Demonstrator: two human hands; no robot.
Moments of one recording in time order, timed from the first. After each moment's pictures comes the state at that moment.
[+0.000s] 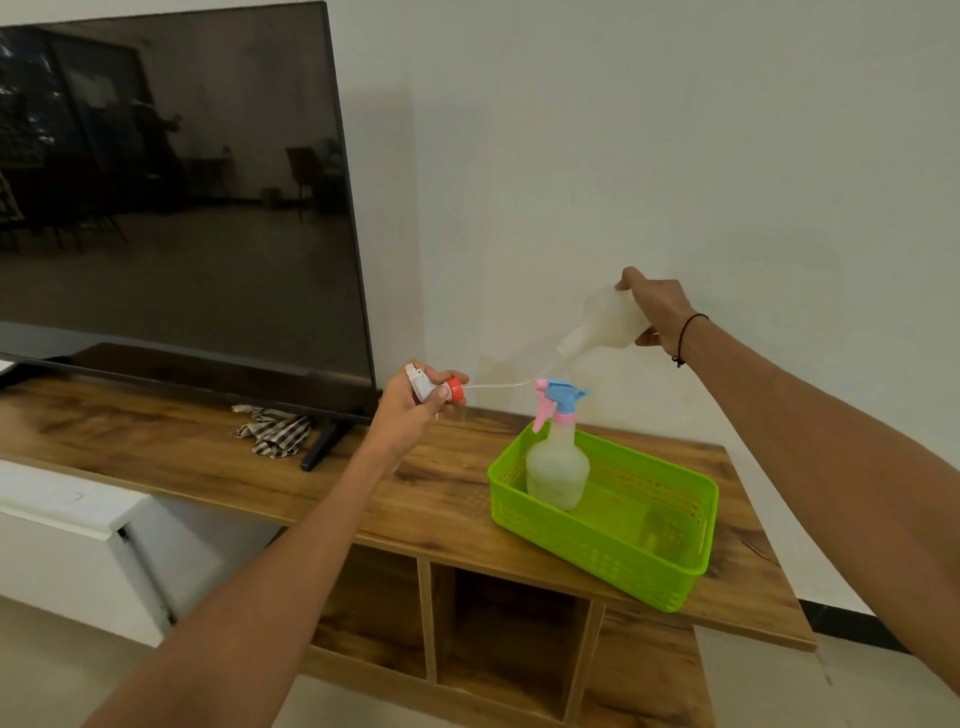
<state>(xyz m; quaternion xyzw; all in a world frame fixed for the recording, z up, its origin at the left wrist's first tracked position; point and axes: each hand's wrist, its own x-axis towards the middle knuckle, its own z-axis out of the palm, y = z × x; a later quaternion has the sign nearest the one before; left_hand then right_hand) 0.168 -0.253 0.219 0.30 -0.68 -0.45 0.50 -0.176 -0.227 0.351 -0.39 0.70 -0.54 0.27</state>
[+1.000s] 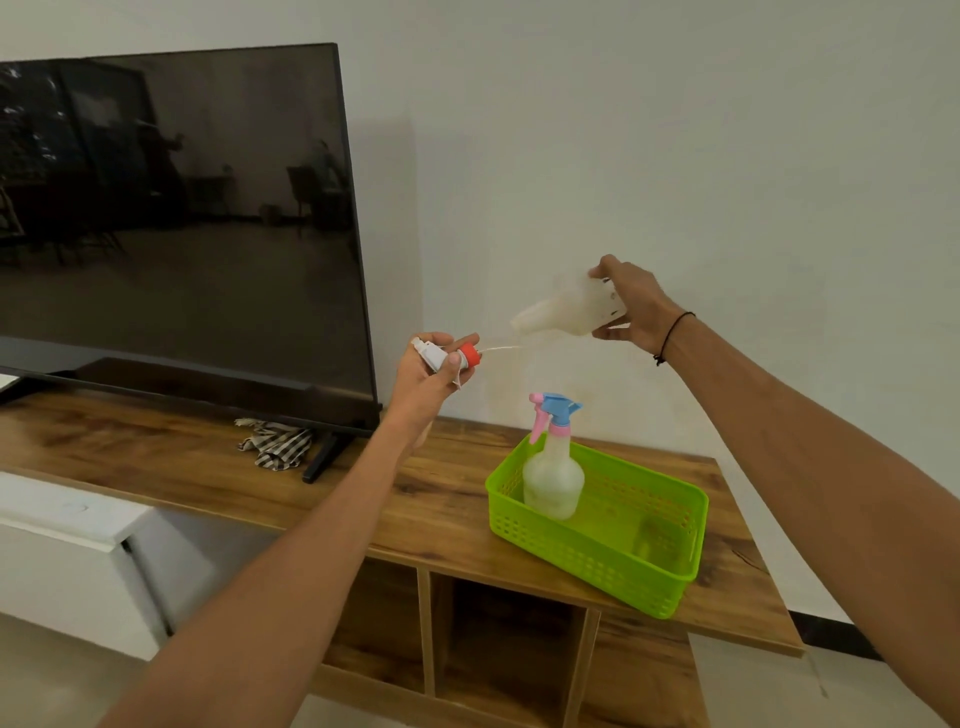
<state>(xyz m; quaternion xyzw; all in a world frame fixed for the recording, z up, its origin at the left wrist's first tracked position) 0.143 -0.239 0.273 0.24 -0.58 -0.55 0.55 -0.134 -0.202 0.391 -0.44 0.61 -0.57 0.33</state>
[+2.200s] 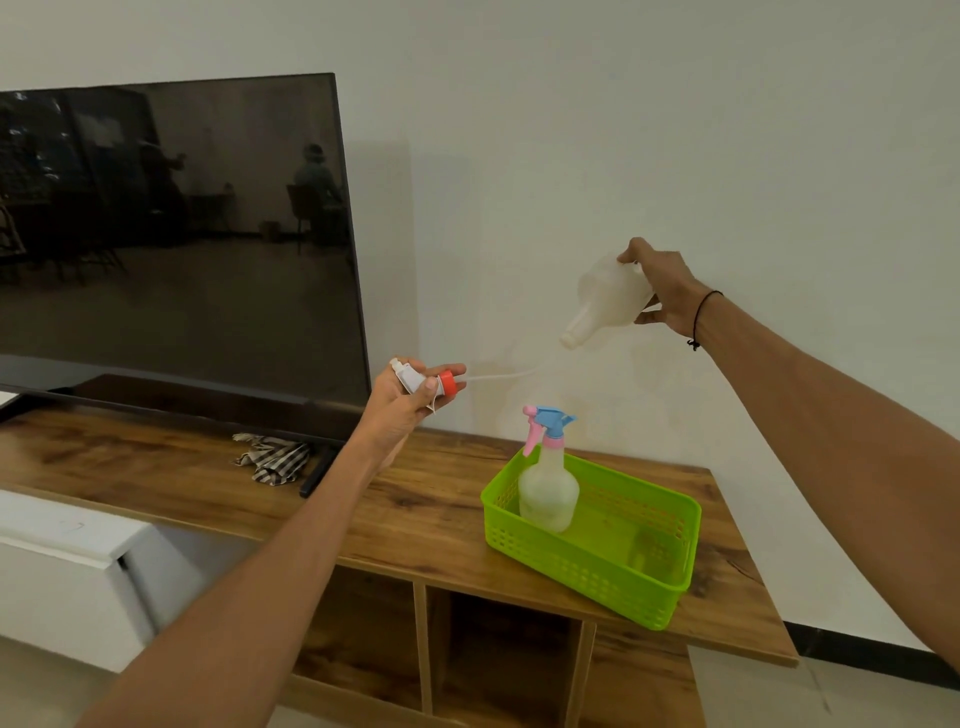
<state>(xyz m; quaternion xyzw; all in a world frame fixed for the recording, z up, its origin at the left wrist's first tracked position) 0.173 -0.232 0.278 0.24 -0.60 -0.58 0.50 -0.166 -0.183 0.429 -0.46 0.64 -0.56 0.26</state>
